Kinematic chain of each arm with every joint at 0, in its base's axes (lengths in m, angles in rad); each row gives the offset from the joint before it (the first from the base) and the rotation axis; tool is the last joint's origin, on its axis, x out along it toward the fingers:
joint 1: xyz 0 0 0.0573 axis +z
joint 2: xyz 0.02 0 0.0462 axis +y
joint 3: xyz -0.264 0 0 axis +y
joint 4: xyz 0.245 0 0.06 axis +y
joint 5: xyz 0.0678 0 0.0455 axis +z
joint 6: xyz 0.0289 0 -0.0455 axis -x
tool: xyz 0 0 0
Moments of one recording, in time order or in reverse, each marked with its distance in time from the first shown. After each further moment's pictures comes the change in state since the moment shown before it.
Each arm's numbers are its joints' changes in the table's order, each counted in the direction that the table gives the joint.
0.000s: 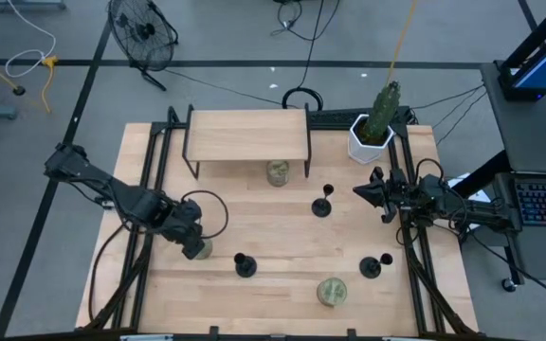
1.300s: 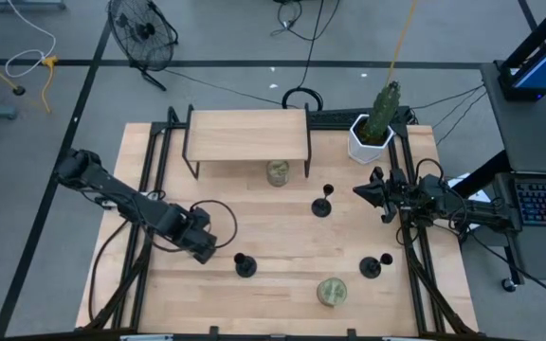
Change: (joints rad) left arm 0.000 0.151 0.072 -0.072 -0.016 0.091; right arm 0.000 0.000 0.000 0.001 0.000 0.000
